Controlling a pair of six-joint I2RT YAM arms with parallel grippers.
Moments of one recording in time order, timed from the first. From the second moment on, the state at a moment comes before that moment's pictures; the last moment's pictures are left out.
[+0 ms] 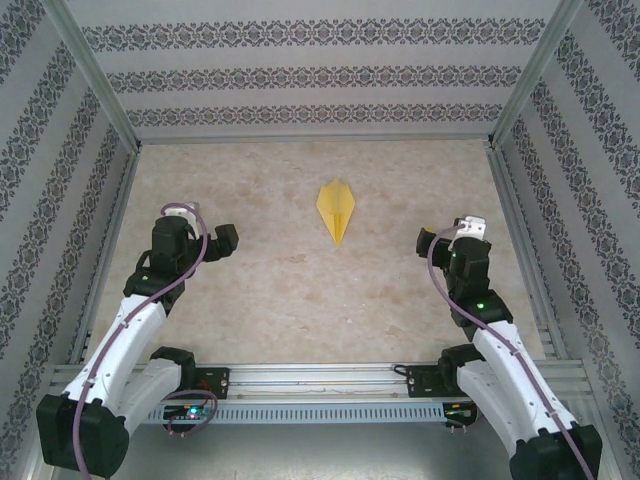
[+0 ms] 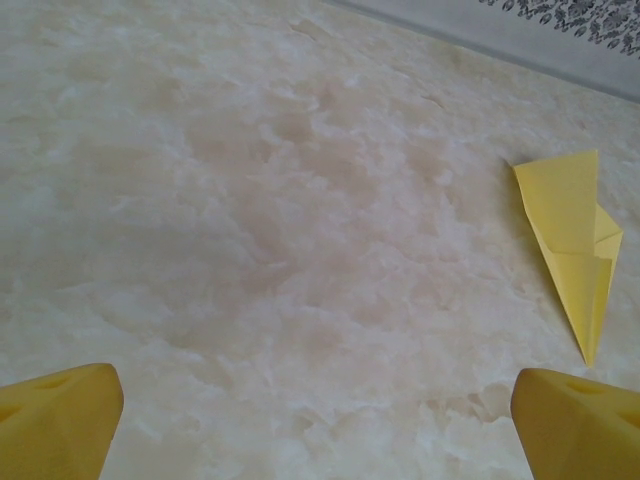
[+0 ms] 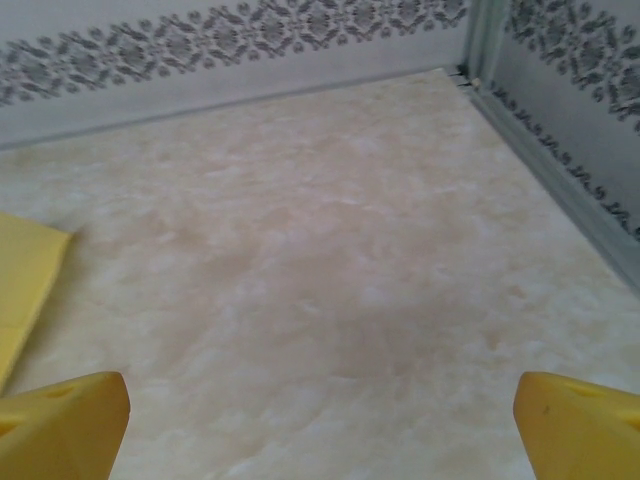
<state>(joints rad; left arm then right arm) -0.12 0.88 0.64 -0.34 0.03 -0.36 0.16 0.69 0.40 -0.13 0.29 0.23</state>
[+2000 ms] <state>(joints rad) -0.05 1.41 0.42 0.50 -0.12 -0.01 -0.02 1.53 0.33 0.88 0.02 0.07</state>
